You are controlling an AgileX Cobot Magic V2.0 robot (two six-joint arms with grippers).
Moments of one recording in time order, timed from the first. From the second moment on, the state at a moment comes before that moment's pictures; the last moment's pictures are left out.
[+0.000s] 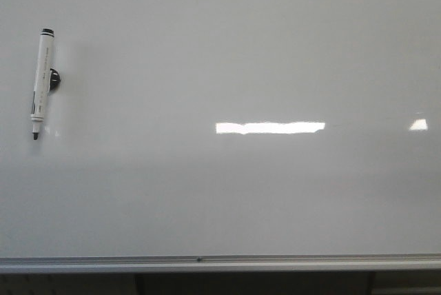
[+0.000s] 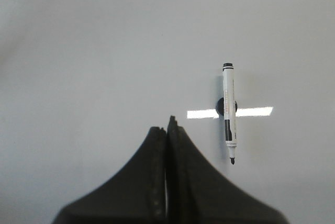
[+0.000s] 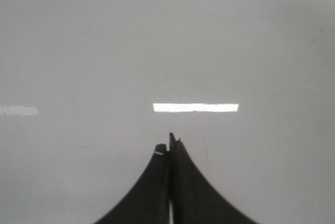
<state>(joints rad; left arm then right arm) -0.02 -0.01 0.01 -0.02 0.04 0.08 0.01 -0.01 0.03 0.03 0.02 0.02</state>
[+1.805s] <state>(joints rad) -0.02 0.13 -0.56 -0.04 0.23 0.08 0.01 0.23 -0.60 0.03 0.47 0.02</state>
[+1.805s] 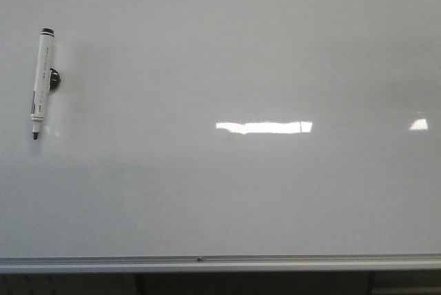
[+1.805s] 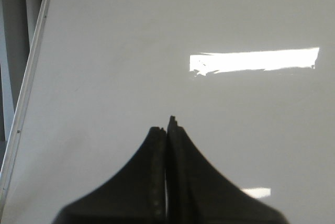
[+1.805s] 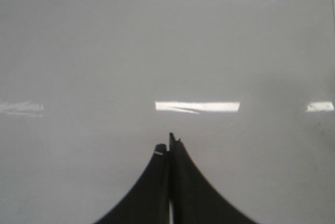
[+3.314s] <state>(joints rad) -0.19 0.81 -0.72 -0.07 0.60 0.19 0.01 0.57 -0.70 0.03 0.72 0.02</state>
